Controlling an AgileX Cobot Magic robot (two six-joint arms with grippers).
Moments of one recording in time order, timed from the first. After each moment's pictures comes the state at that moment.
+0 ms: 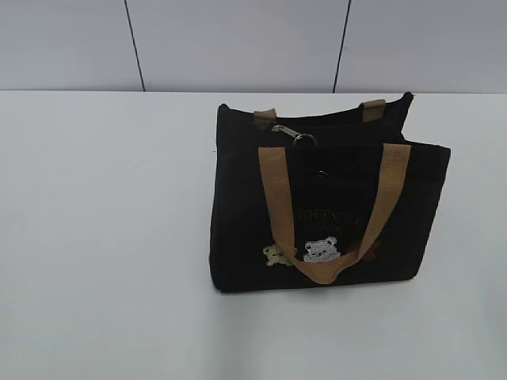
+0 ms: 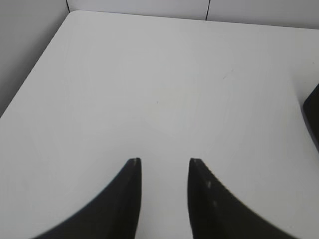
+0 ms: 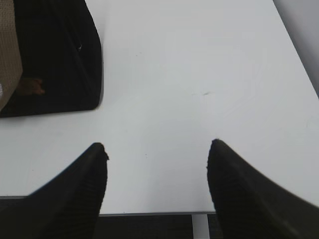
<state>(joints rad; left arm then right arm) 0.01 -0.01 -0.54 -0.02 1.07 -0.02 0.03 -0.01 -0.47 0.00 1.10 0.00</state>
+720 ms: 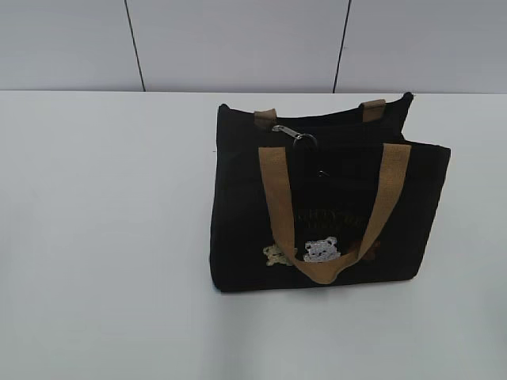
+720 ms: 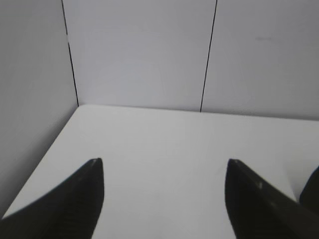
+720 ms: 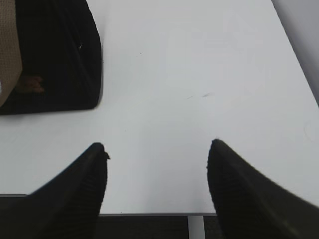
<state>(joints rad) 0.01 0.01 -0.58 0.00 0.81 -0.02 0.03 -0.01 -0.47 0.00 1.10 -0.03</state>
